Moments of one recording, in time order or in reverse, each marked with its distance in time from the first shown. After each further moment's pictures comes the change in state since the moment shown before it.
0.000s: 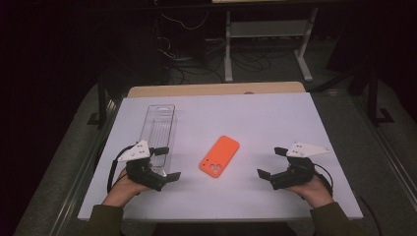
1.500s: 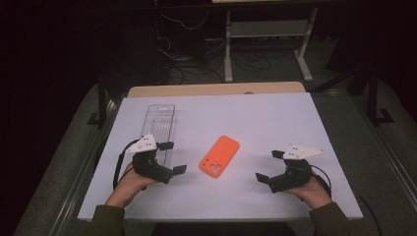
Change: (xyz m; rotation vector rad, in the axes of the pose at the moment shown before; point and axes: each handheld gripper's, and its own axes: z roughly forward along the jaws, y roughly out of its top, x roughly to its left) left arm 0.003 0.016 0.015 -0.002 0.028 -0.030; right arm 0.002 -0.006 0.006 0.042 0.025 -0.013
